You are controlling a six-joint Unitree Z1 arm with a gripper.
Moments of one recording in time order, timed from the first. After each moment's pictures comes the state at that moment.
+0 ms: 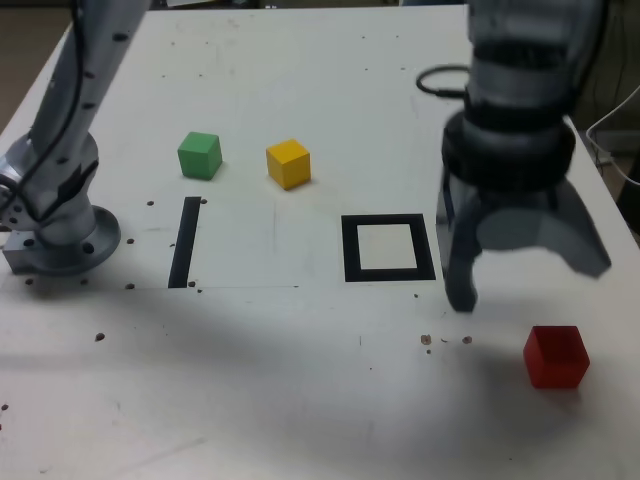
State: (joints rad) arm -0.33 2.23 -2.05 1.37 -0.04 -0.28
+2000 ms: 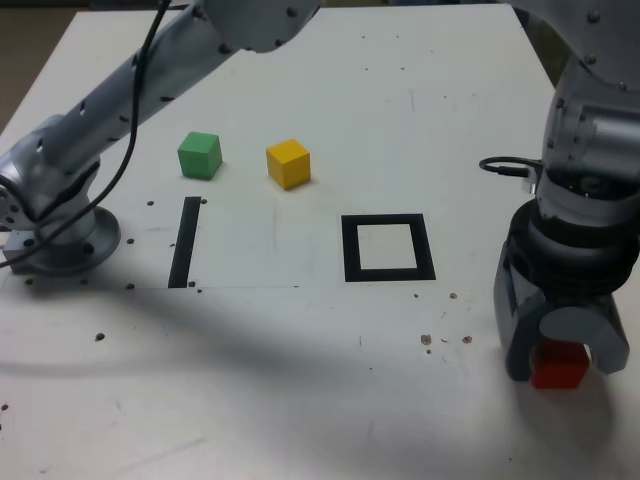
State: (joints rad) arm -0.38 2.46 -2.27 1.35 0.04 -0.29
